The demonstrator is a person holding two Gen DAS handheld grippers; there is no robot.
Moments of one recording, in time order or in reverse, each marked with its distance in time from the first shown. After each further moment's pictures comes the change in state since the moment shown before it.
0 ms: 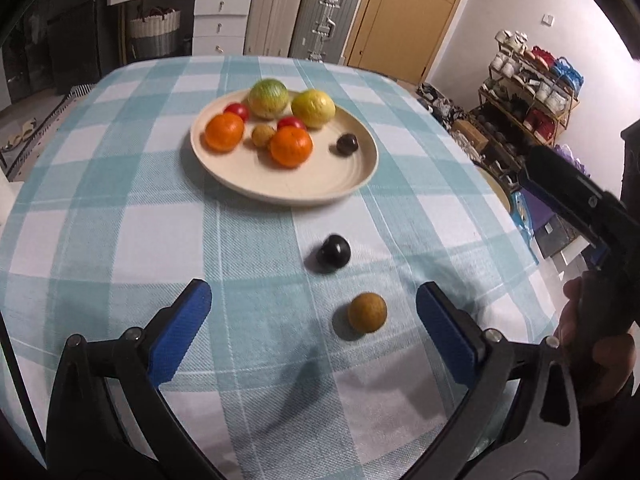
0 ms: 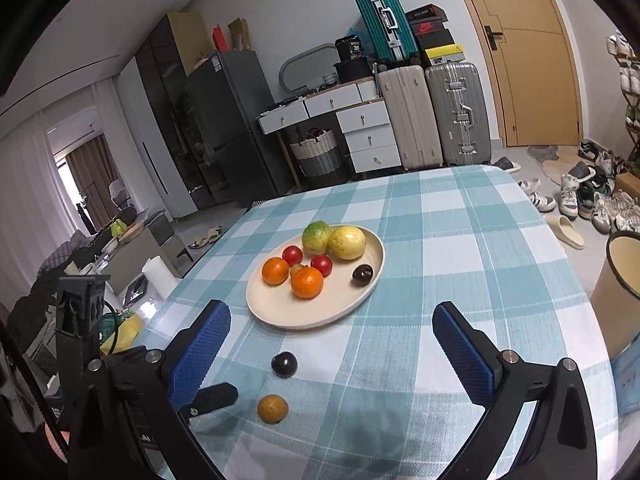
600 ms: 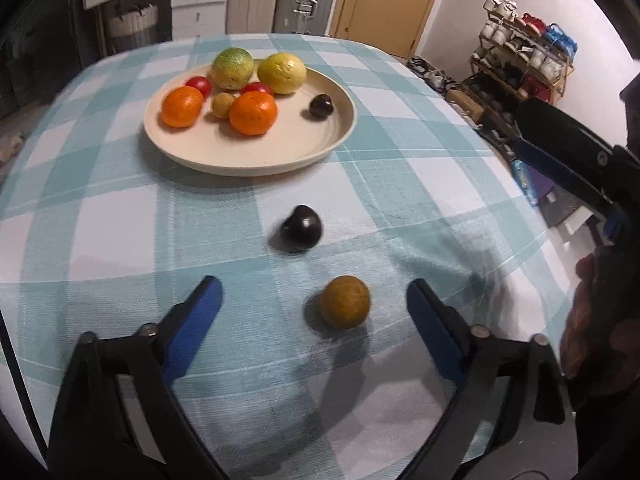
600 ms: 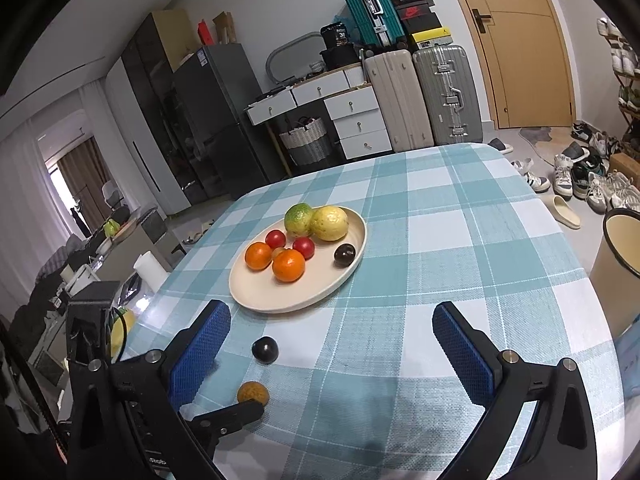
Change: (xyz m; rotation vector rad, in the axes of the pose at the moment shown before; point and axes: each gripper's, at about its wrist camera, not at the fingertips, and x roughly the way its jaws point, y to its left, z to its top) left arm 0.038 -0.023 -0.006 0.066 0.075 -0.014; right arm 0.008 -0.021 -0.009 0.044 0.041 -0.016
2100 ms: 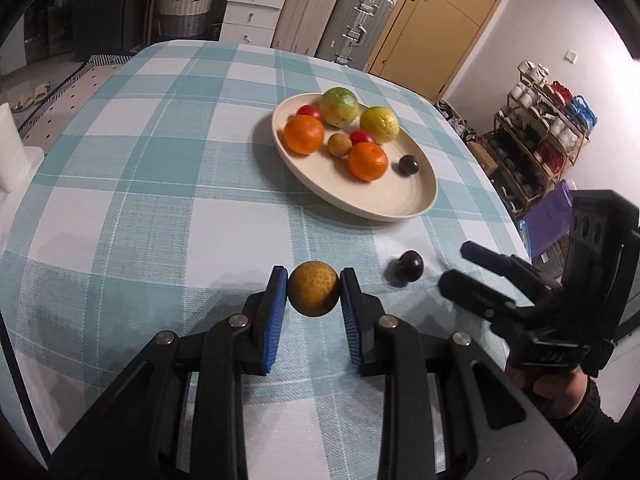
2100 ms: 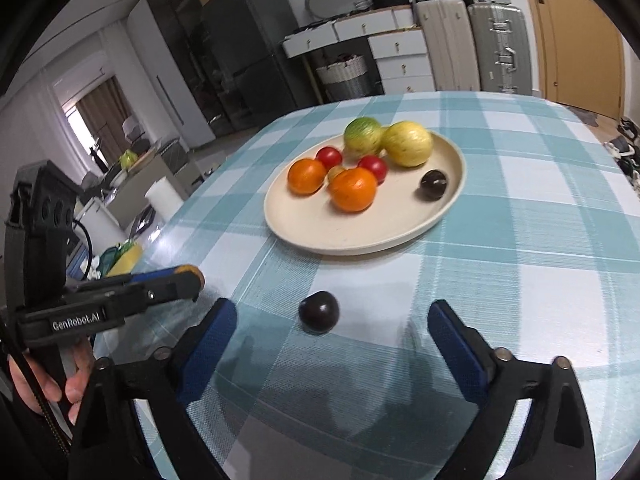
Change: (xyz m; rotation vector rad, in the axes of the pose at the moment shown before) left arm -0.058 0.106 0.003 -0.203 -0.089 -0.006; right arm 0.088 0.057 -0.031 -0.118 0.244 0.089
